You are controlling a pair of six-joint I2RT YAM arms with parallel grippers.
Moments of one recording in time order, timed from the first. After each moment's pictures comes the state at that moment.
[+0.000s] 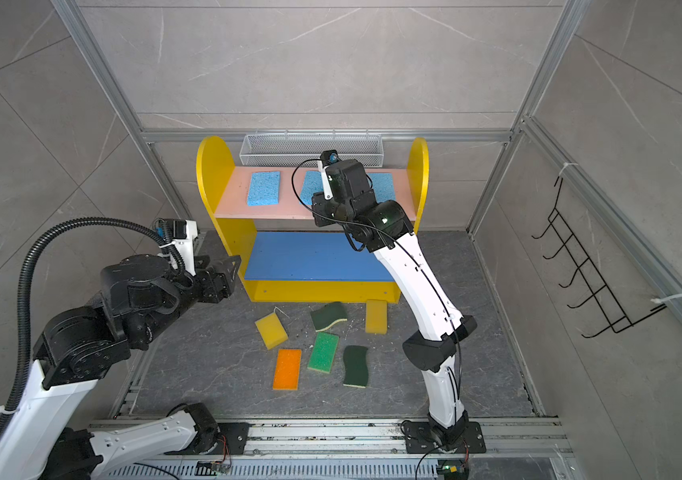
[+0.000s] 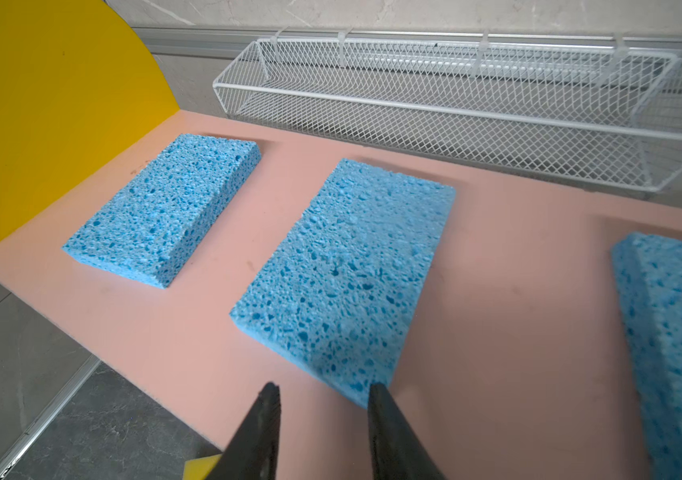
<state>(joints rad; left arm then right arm) -0.82 1.02 1.67 -1.04 -0.49 -0.39 0.68 2.04 2.68 -1.06 0.19 0.16</state>
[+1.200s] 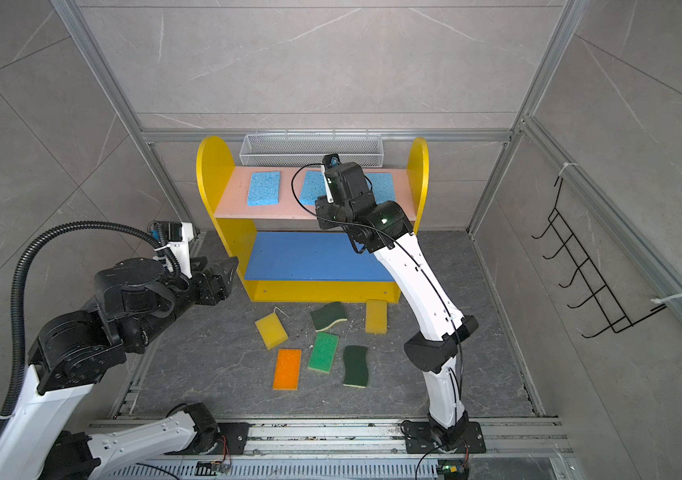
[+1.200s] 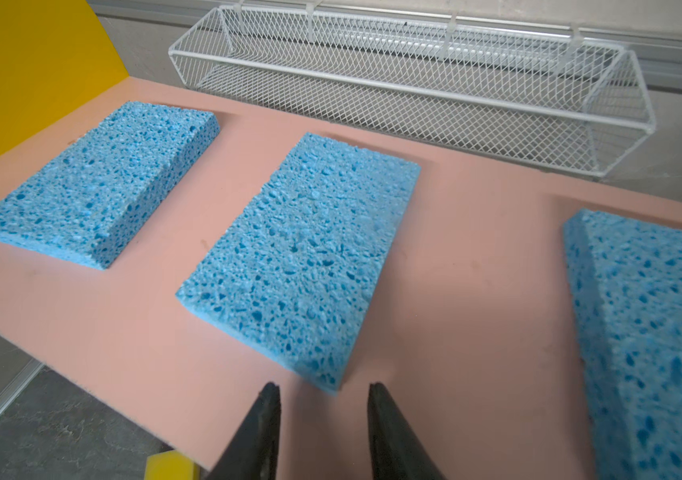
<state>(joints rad) -0.82 0.99 1.65 -1.03 -0.49 -0.39 0.68 2.02 2.64 -1.09 0.26 0.13</state>
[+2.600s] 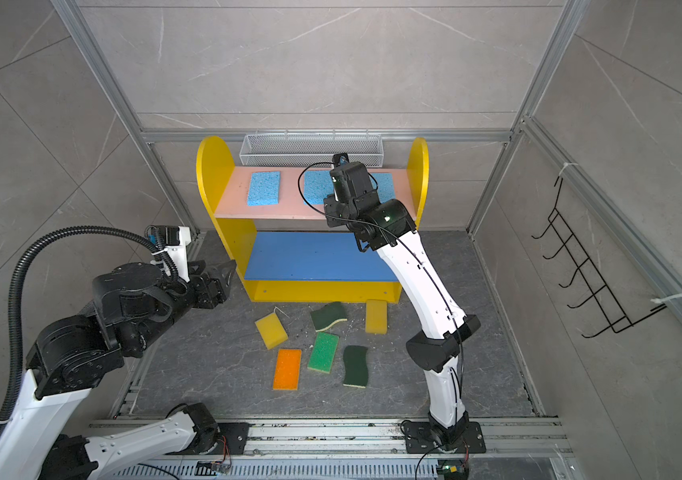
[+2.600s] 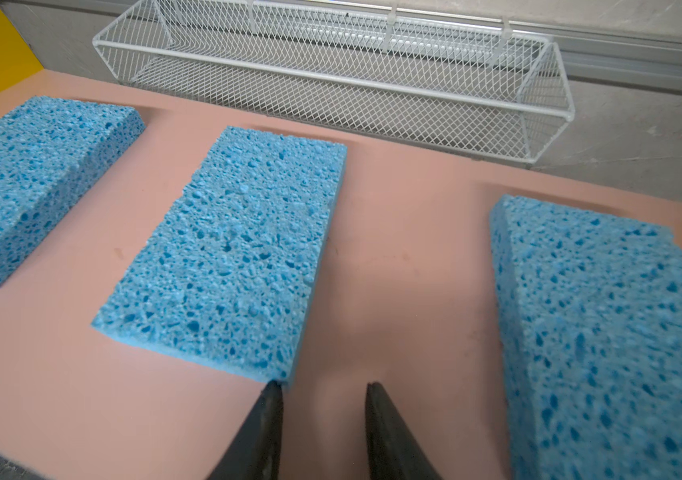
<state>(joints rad) -0.82 0.96 1.62 -1.03 -0.49 -0.40 0.65 2.02 2.63 -1.10 0.34 0.14</state>
